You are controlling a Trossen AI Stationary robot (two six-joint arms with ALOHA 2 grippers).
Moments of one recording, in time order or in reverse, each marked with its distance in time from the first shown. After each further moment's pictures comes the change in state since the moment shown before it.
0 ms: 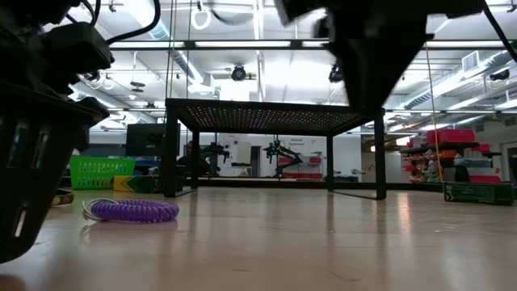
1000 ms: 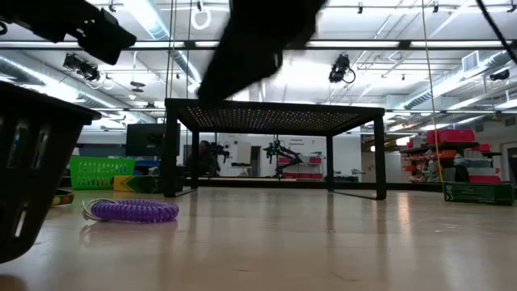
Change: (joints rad) left arm -0.149 -0.180 0.000 0.332 -0.315 0.350; right arm -0.049 -0.137 -0.370 1.085 -0.231 -0.274
